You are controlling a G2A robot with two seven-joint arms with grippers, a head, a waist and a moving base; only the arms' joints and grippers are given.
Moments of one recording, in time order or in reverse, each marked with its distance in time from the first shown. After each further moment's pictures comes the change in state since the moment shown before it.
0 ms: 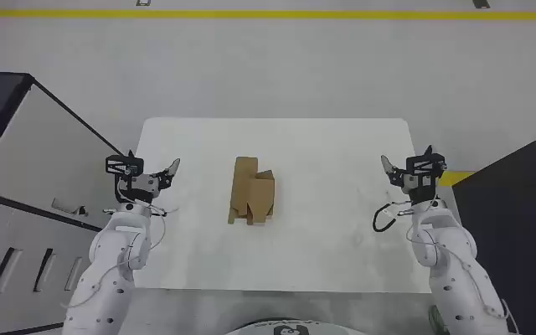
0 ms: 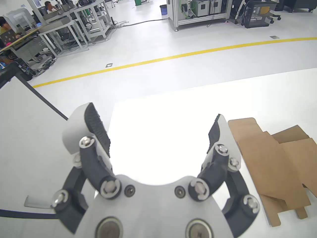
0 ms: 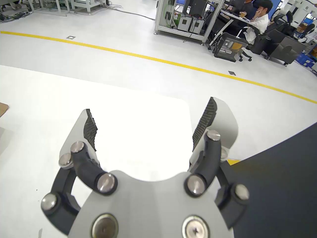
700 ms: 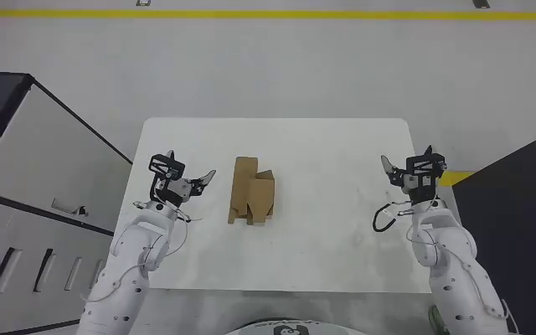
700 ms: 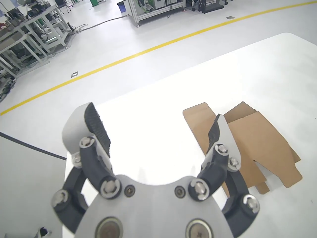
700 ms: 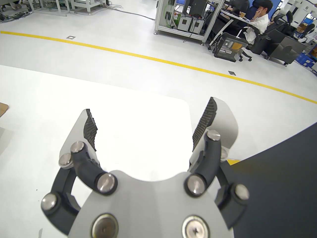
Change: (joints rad) left arm -0.040 -0.004 0.125 -0.016 0.091 -0.145 -0.052; right arm 0.000 0.000 0.000 0.000 0.000 0.000 0.000
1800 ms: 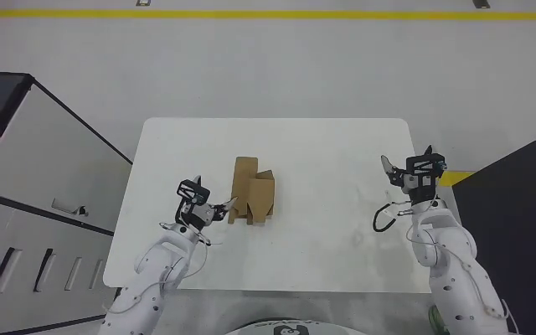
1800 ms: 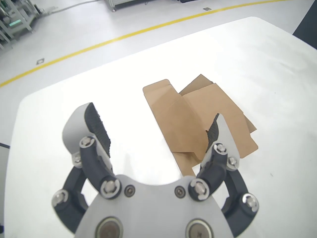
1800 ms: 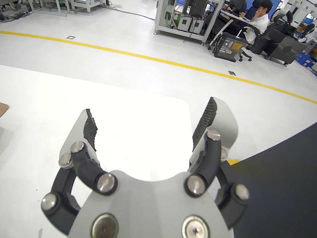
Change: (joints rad) left arm 0.068 -0.016 0.150 0.072 0.072 0.040 0.112; right arm 0.000 0.000 0.000 0.000 0.000 0.000 0.000
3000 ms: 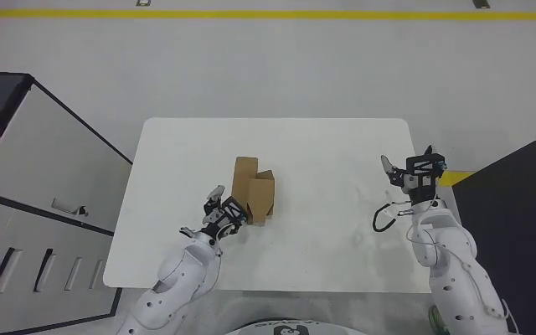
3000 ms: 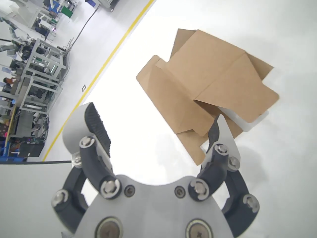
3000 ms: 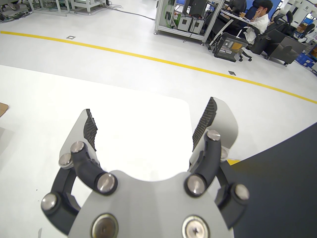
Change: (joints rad) left arm 0.000 -0.006 0.145 -0.044 0.503 0.053 -0.213; right arm 0.000 0.000 0.000 0.000 0.000 0.000 0.000
